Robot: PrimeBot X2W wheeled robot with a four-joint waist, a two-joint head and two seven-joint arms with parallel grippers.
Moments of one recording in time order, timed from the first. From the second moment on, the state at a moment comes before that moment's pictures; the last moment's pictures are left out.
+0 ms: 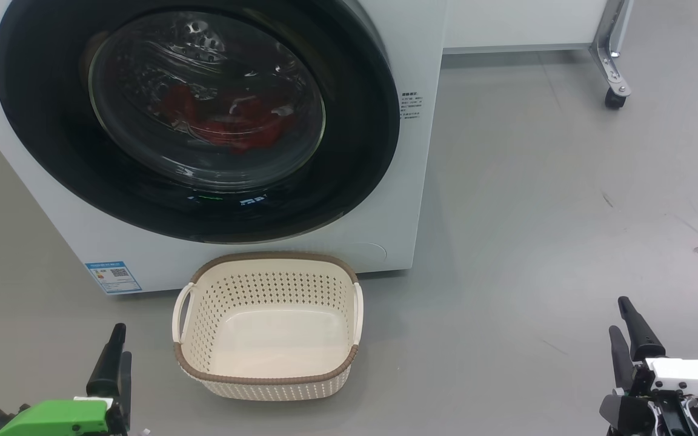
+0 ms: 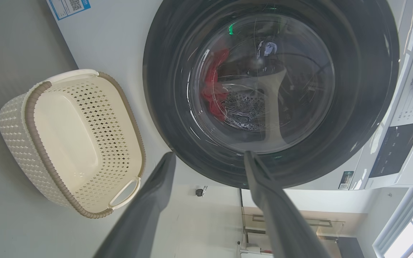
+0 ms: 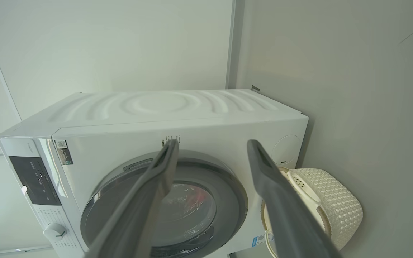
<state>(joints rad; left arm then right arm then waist) -0.02 0.02 0.06 0.31 -1.63 -0.12 0.10 -0.01 -0.02 -0.13 0.31 1.61 0.12 0.10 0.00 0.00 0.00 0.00</state>
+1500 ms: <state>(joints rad) -0.04 0.12 -0.10 0.28 -1.21 -0.12 -0.08 -0.04 -0.15 0.01 0.30 1.14 0.11 -0.08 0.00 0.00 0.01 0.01</state>
